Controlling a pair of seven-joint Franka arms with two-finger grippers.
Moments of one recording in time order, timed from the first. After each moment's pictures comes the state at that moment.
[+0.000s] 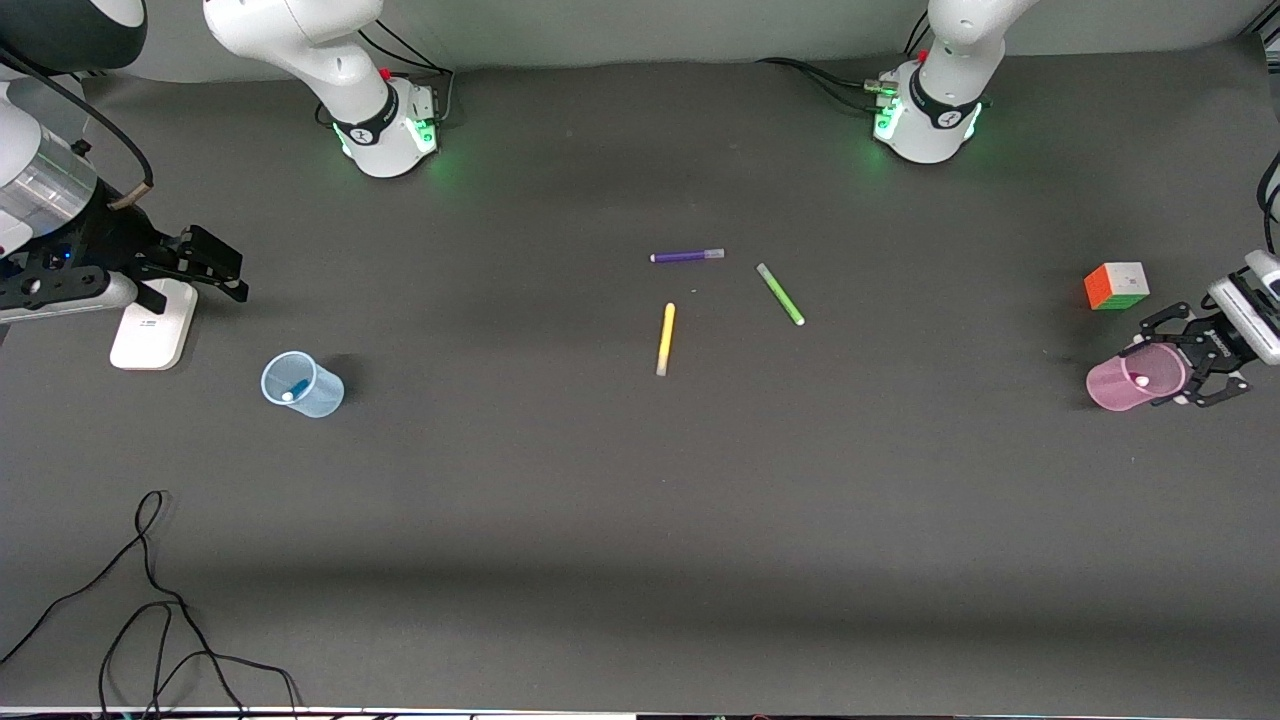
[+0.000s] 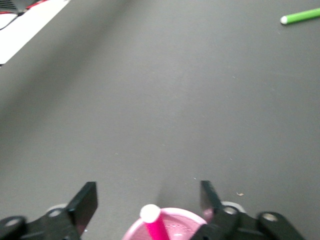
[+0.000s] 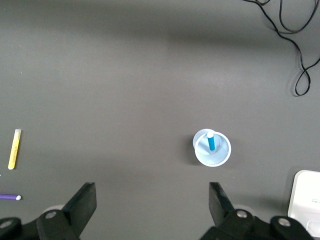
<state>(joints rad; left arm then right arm) 0.69 0.40 -0.09 -1.97 -0.78 2.07 2.36 0.32 -0.09 -0.23 -1.74 0.01 1.72 0.01</state>
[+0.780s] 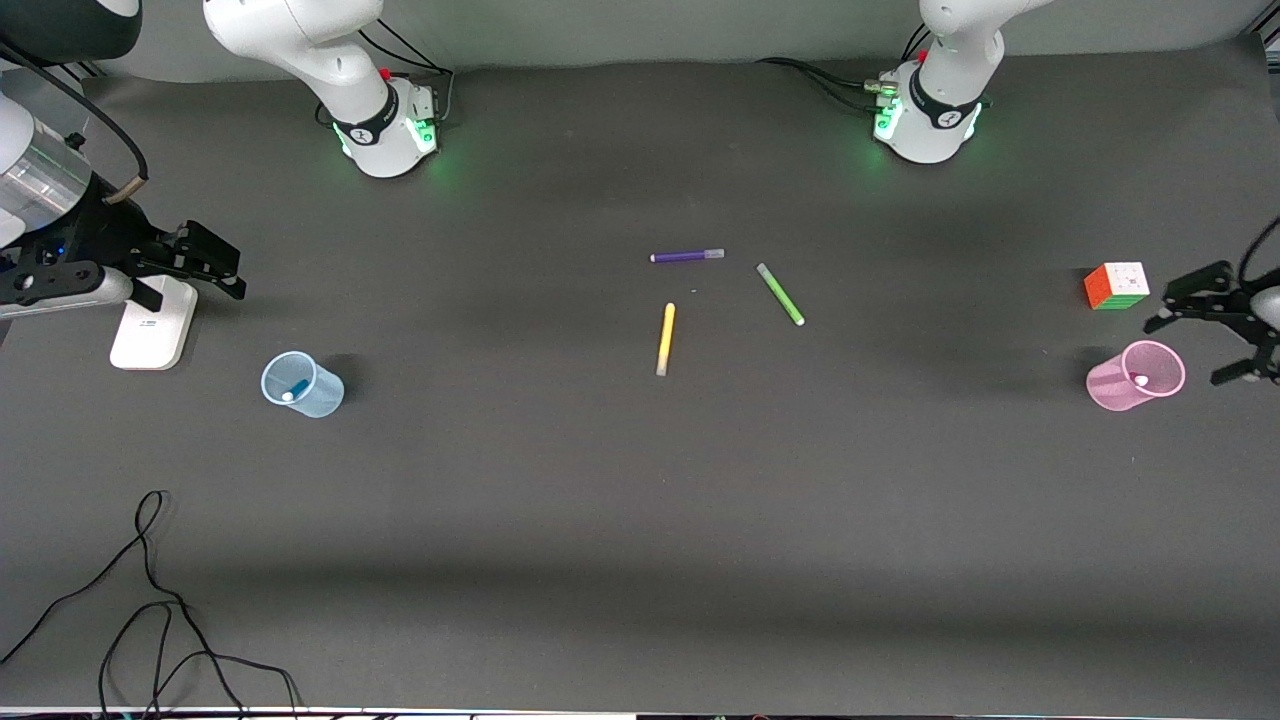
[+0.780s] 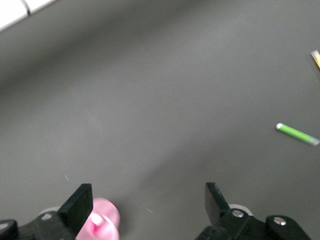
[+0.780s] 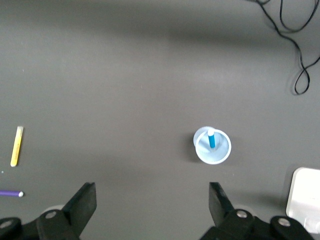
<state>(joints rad) 0.34 0.01 -0.12 -1.86 -0.24 1.89 0.85 0.32 -0.08 -0.22 -1.71 0.01 1.68 0.01</state>
